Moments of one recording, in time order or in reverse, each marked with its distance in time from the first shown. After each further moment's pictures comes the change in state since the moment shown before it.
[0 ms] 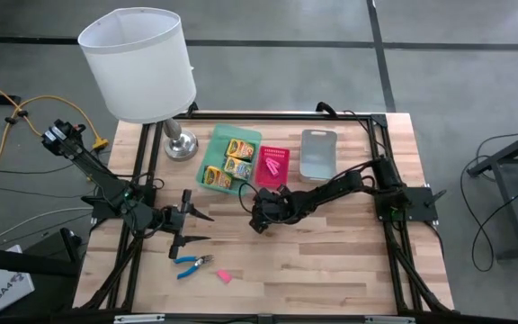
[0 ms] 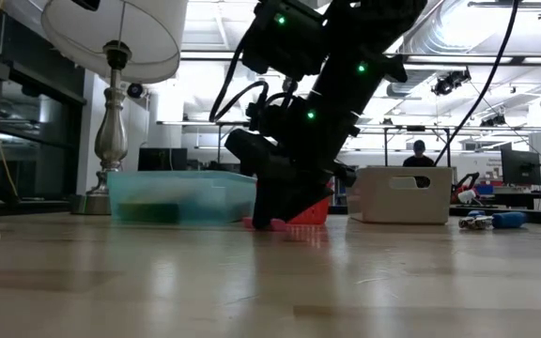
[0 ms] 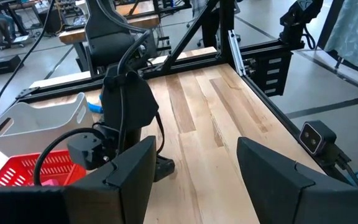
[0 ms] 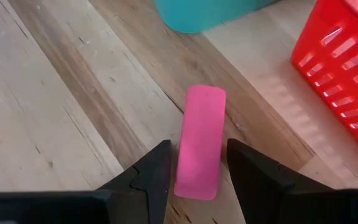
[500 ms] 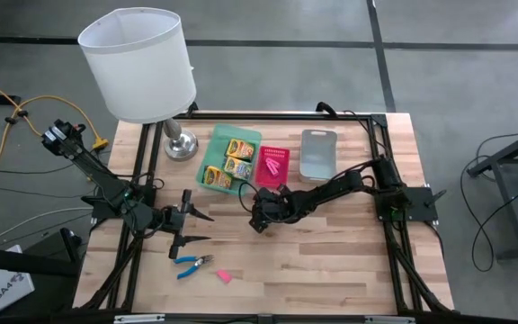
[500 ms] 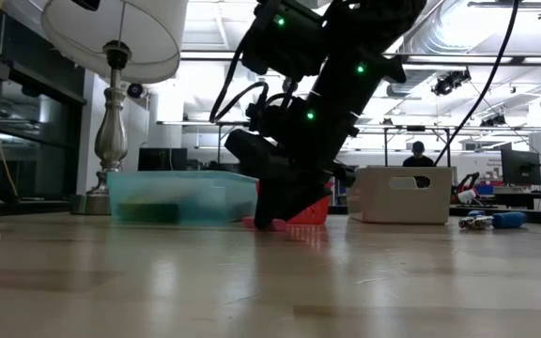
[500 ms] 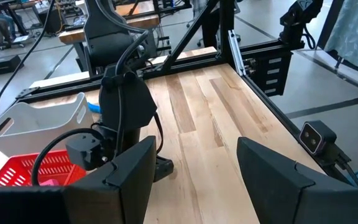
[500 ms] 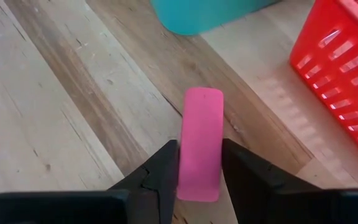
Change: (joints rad) left arm 0.000 0.000 0.000 0.000 0.000 0.000; right arm 0.000 0.002 0.000 0.000 -0.004 0.000
